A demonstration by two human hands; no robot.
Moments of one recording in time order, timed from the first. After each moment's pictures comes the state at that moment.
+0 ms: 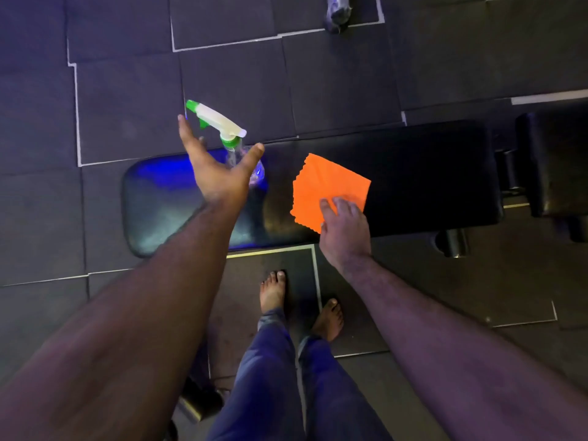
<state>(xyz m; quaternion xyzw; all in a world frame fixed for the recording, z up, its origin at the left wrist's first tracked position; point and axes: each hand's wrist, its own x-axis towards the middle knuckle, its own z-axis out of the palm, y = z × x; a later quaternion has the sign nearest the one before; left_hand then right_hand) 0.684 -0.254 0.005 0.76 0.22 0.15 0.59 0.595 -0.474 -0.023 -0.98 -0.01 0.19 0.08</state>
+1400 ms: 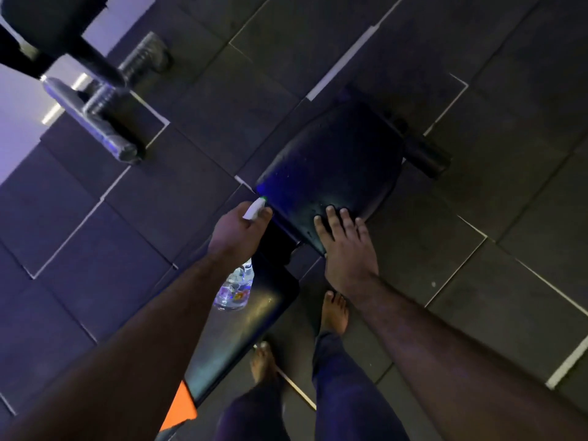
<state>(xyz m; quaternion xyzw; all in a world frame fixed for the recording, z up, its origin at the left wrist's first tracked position) 0.808 -0.806 0.018 0.90 -0.13 -0.31 0.28 0.621 -0.956 -0.028 -0.95 0.22 0.20 0.10</state>
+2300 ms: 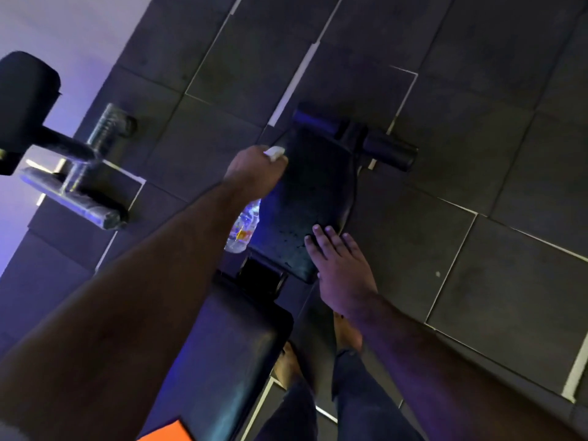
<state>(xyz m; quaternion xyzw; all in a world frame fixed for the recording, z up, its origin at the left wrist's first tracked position) 0.867 -1.022 0.044 0.89 -0.34 -0.29 0.12 0.599 -0.978 -0.029 -0.94 0.28 0.11 0.18</state>
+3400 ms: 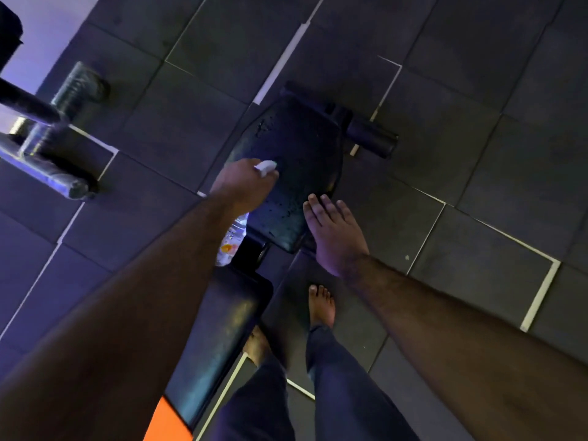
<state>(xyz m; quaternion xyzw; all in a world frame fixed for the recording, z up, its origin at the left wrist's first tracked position) 0.816 -0.948 0.040 0.88 -0.35 -0.31 0.12 0.584 -0.997 -0.019 -0.95 0.24 0.17 0.13</state>
